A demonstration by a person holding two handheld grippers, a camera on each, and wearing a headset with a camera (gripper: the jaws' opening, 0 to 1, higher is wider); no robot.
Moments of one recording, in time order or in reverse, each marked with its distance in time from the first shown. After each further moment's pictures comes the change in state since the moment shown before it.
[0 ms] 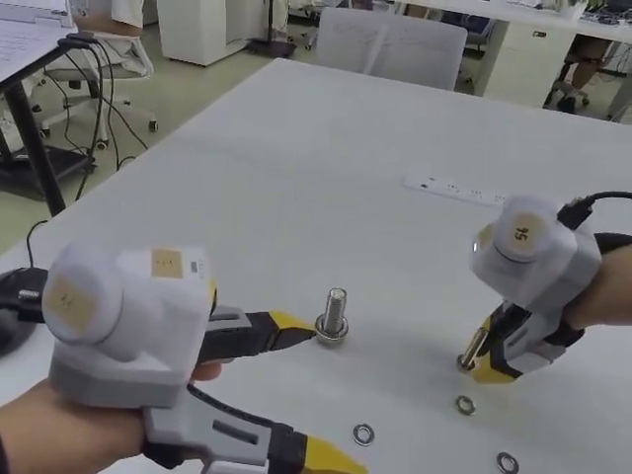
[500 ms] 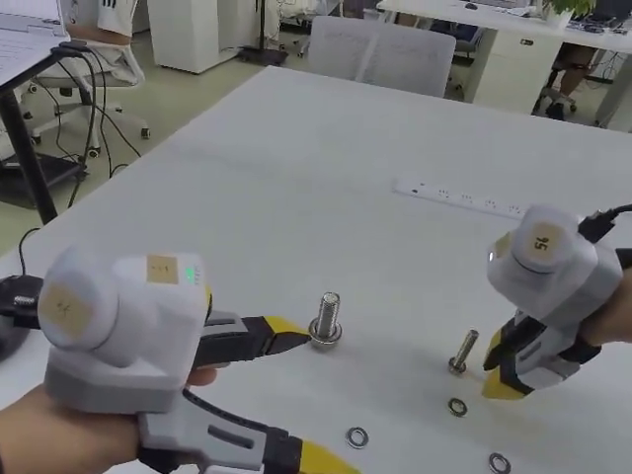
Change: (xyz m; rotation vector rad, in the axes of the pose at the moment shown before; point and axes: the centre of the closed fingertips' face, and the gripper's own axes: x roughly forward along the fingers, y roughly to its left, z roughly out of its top) left arm -0.001 -0.001 0.000 0.010 0.001 -0.003; right arm -0.008 0.018 -0.007 0.053 -0.031 0.003
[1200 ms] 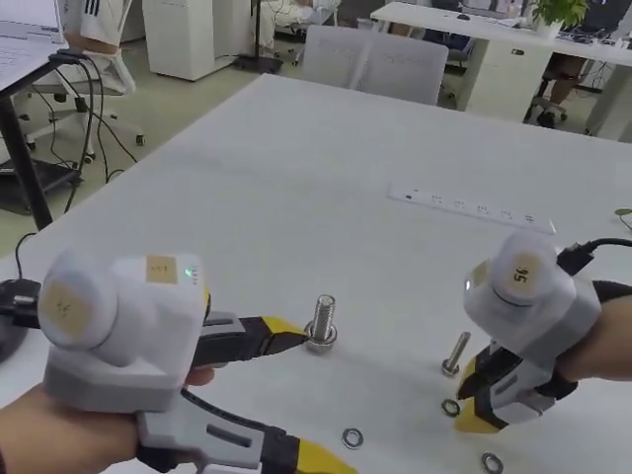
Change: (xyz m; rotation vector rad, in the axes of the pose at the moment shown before) left arm 0.000 0.000 0.003 0.015 -0.006 -0.001; right arm 0.018 0.022 0.013 -0.018 -0.034 0.034
